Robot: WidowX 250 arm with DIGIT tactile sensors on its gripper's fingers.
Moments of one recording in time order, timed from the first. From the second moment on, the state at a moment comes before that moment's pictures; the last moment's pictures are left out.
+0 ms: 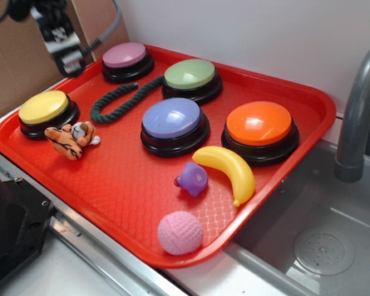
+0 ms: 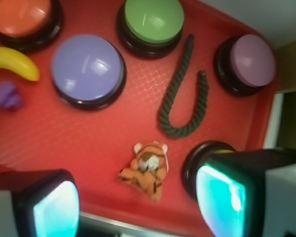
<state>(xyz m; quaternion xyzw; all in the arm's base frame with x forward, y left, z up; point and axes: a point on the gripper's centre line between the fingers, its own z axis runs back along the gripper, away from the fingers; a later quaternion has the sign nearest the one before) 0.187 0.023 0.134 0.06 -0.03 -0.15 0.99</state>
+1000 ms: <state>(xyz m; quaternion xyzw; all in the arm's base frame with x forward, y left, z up) 0.222 0.053 0.036 0.04 -0.06 -0.17 0.98</state>
